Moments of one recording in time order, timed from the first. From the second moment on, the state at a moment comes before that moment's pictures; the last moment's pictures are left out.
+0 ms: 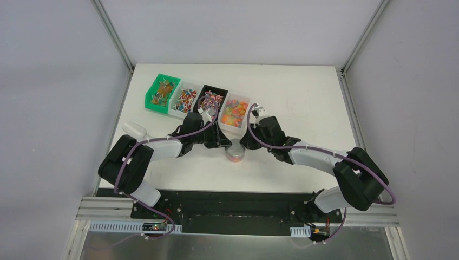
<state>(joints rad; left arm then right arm) -0.51 1.55 0.61 0.27 0.48 -0.75 0.75 1.45 0.69 0.15 -0.07 0.51</state>
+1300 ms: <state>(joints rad) -0.55 1.30 0.70 0.15 0.42 -0.72 0.75 1.08 0.74 -0.18 0.03 0.51</state>
